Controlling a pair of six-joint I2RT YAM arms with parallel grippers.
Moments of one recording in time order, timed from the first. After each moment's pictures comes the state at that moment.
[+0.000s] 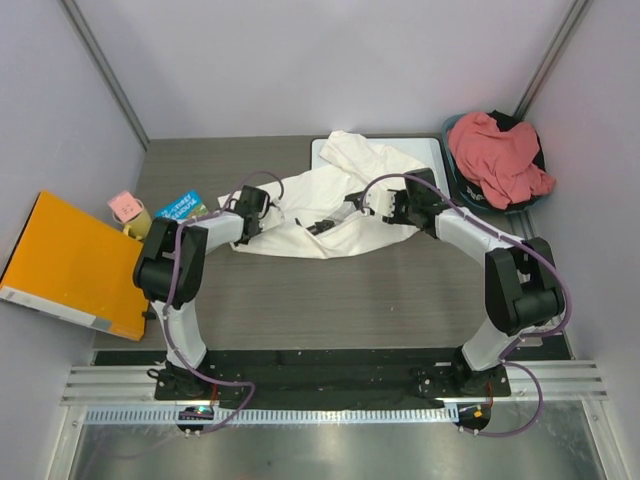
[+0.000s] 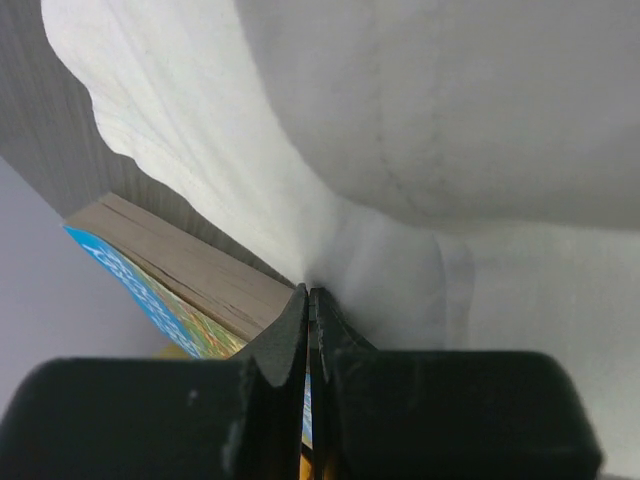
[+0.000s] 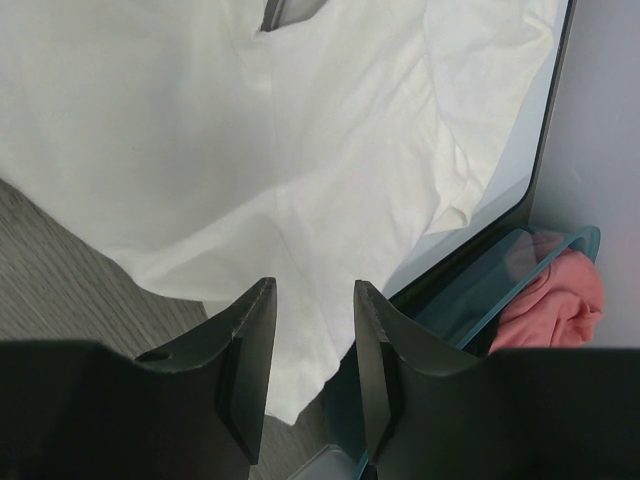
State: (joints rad) left arm -0.30 1.93 1.11 -0.22 -0.43 0.89; right arm 0.29 1.65 1.06 -0.21 -0.01 -1.21
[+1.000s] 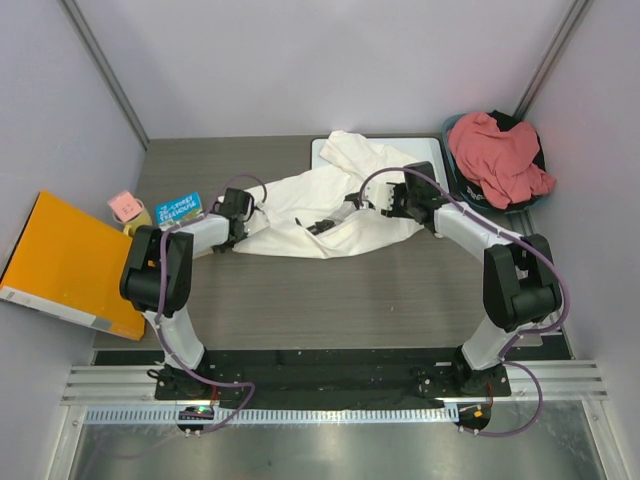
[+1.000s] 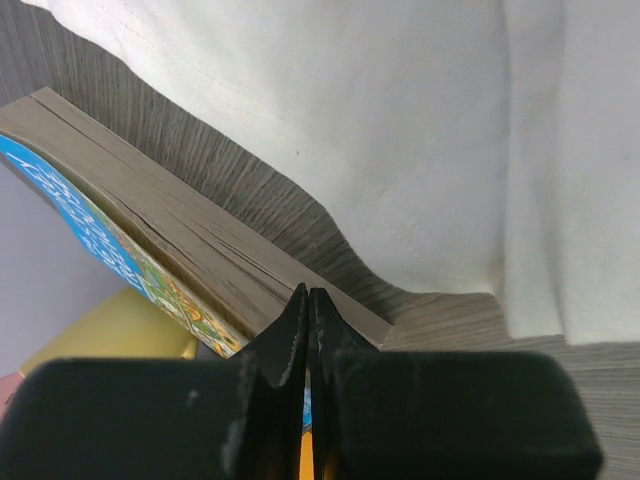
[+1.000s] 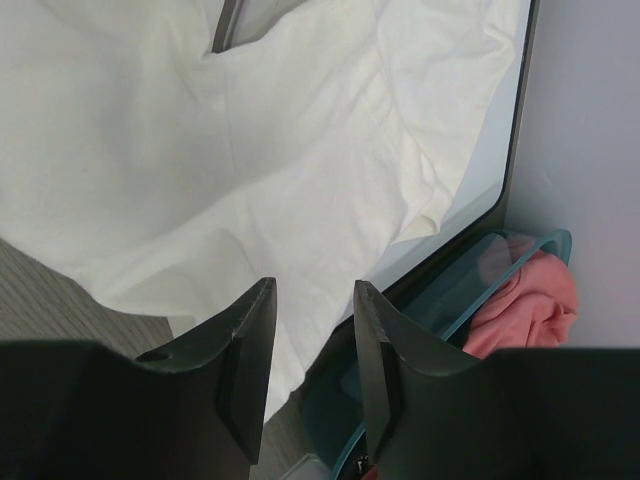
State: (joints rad) left arm -0.22 1.82 1.03 -0.33 -0.42 0.86; right arm 0.29 1.67 1.12 -0.21 -0.01 -1.21
